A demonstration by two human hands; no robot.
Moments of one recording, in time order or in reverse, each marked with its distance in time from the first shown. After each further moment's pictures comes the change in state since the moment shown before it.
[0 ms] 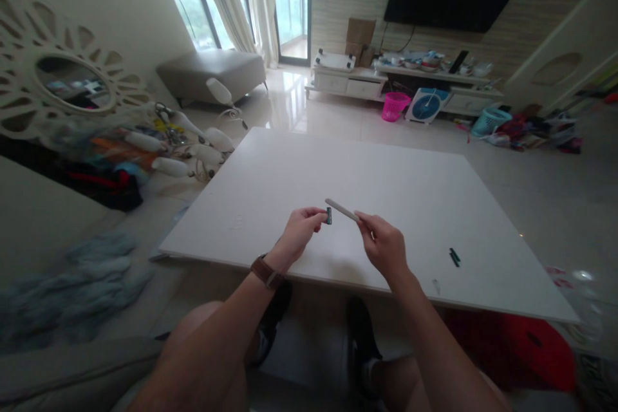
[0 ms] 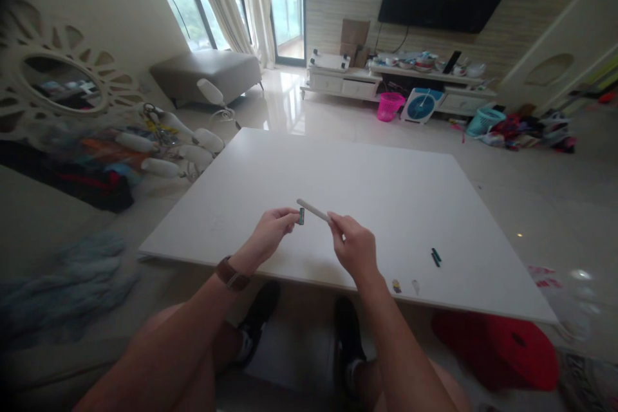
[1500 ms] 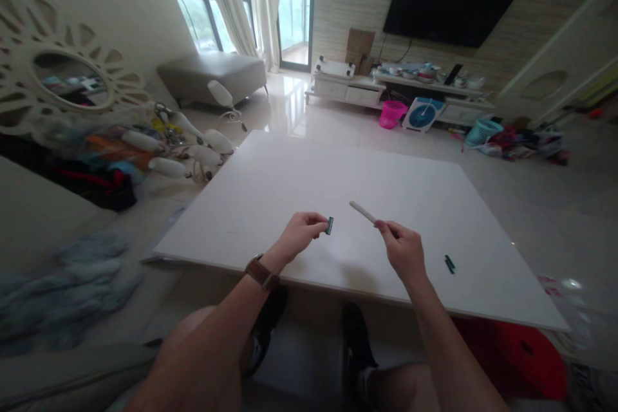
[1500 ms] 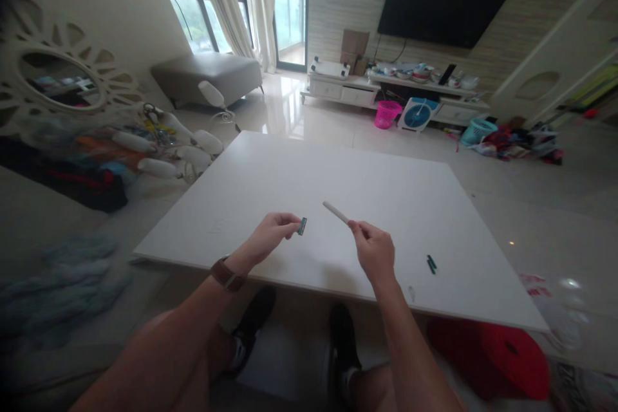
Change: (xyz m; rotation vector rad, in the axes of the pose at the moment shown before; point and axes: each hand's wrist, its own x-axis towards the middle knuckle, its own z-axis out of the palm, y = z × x) left_hand -0.001 0.011 -0.009 0.190 -0.139 0.043; right_hand -0.001 0.018 -0.017 -0.079 -0.021 0.349
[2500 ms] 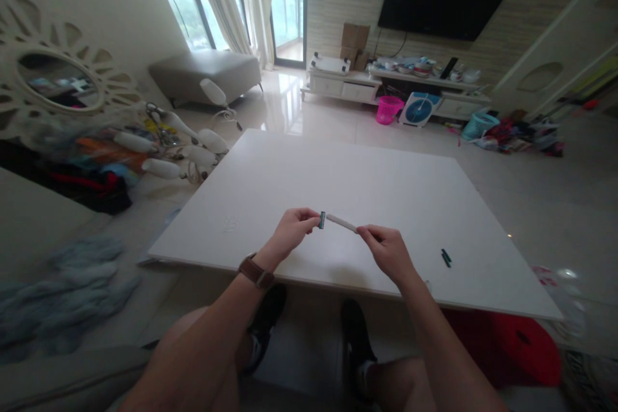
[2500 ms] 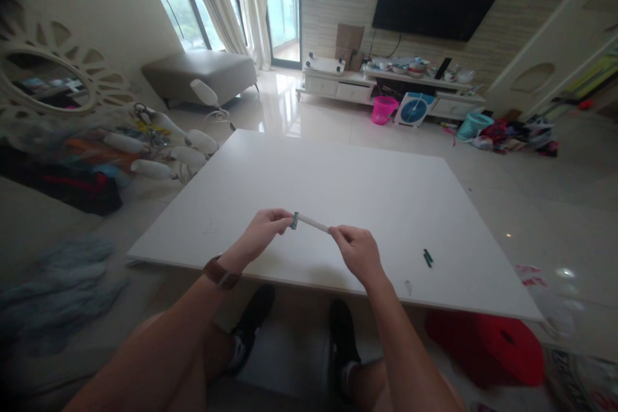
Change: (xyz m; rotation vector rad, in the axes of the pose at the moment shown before) left_hand 0.004 0.001 -0.001 0.027 0.049 -0.004; right_hand -0.006 -0.004 -0.001 0.154 -0.274 -0.118
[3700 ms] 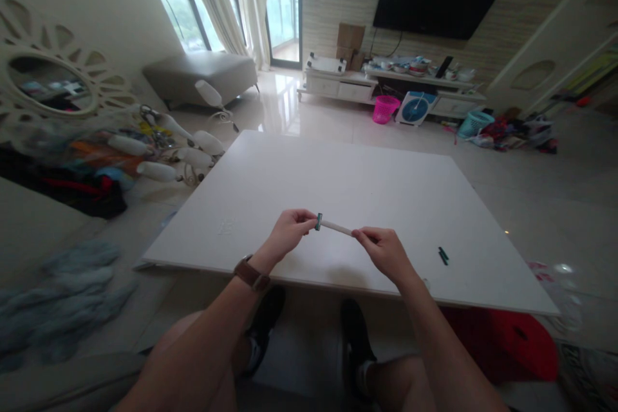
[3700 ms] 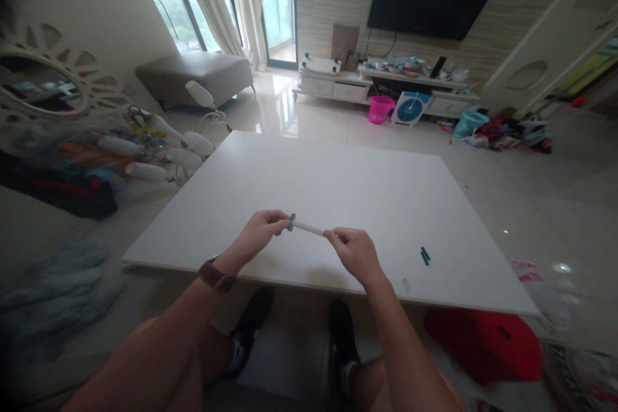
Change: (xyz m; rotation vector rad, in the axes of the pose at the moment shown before) left_hand 0.000 -0.001 0.000 0.057 -0.010 -0.011; right_hand 0.000 0.000 -0.001 -0.052 -0.054 -0.013
